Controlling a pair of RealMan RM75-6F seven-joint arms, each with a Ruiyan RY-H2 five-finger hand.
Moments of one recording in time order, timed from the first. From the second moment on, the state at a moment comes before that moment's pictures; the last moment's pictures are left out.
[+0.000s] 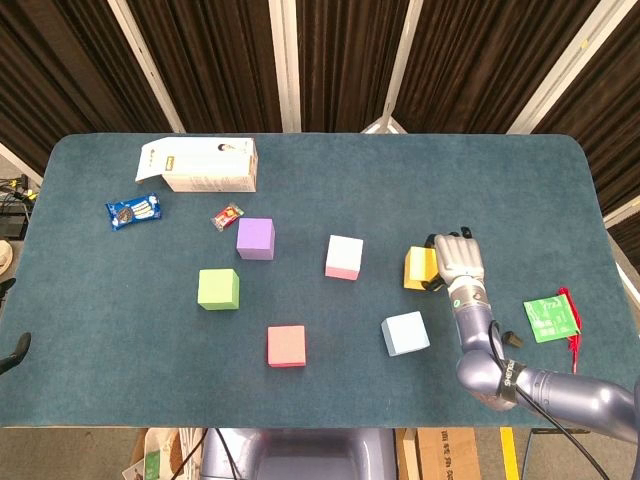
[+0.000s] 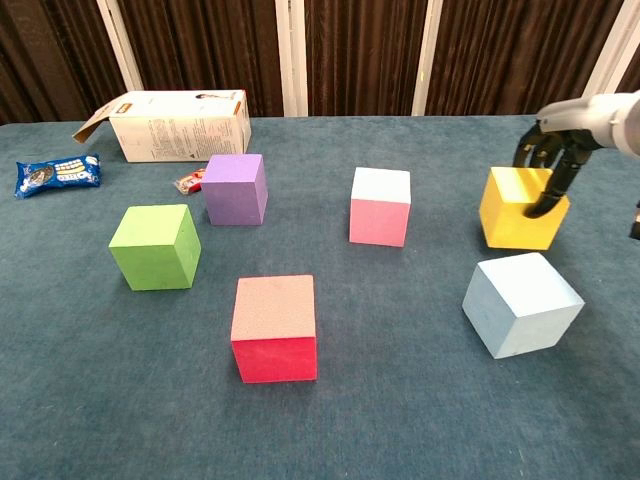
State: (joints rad) left arm -0.03 -1.07 -0.09 -1.73 1.39 1.55 0.19; right arm 0.97 -1.33 0.21 -1.65 -0.18 1.03 -0.70
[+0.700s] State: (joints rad) left arm -0.03 -1.06 -0.10 -1.72 1.37 1.54 0.15; right arm 1.11 -1.45 0.26 -1.59 -0.07 1.06 -0.81
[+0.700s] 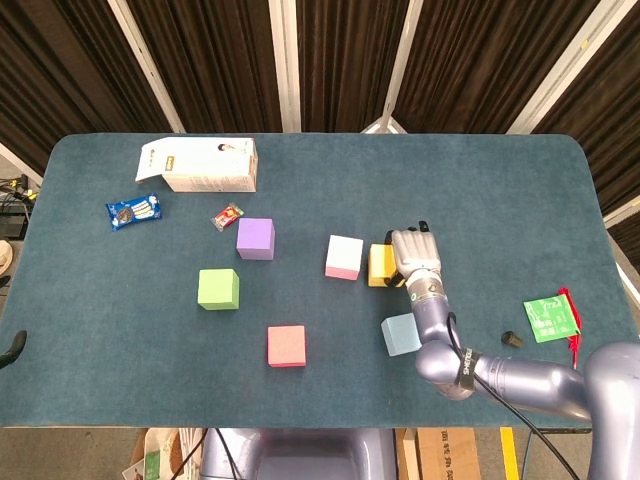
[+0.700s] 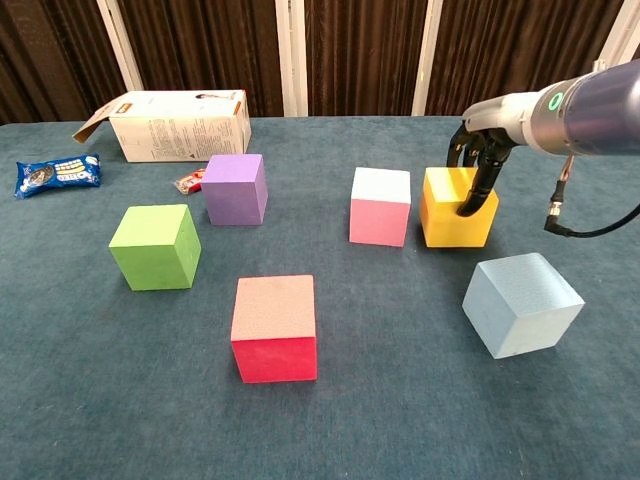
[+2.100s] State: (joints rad) left arm -0.04 -1.06 -0.11 -1.71 1.35 1.54 0.15; right arm 1.14 -1.57 0.35 -1.48 0.02 1.12 -0.90
